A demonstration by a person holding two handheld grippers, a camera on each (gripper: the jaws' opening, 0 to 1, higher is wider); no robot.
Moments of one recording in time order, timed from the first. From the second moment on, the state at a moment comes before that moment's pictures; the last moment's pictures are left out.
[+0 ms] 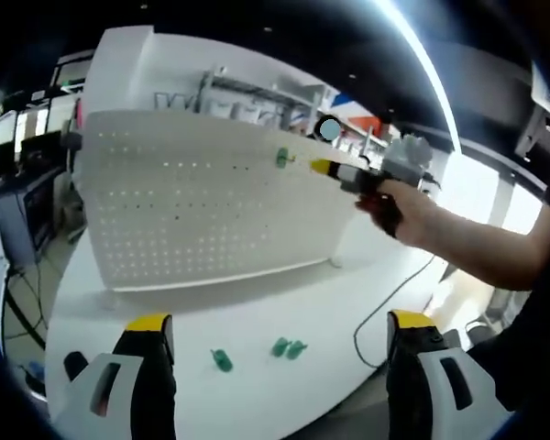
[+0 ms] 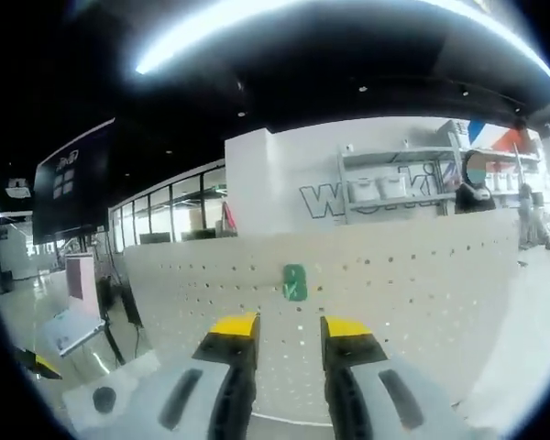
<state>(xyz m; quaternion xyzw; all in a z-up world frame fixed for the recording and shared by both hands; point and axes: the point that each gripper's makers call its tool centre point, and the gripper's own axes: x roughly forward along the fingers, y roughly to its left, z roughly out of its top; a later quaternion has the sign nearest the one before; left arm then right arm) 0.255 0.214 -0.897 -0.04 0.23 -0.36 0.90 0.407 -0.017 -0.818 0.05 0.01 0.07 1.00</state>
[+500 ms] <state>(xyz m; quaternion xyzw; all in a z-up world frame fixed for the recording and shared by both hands) 0.242 0.203 -0.912 -0.03 0.26 -0.37 0.89 0.338 -0.006 -0.881 -0.01 0.09 0.17 0.98</state>
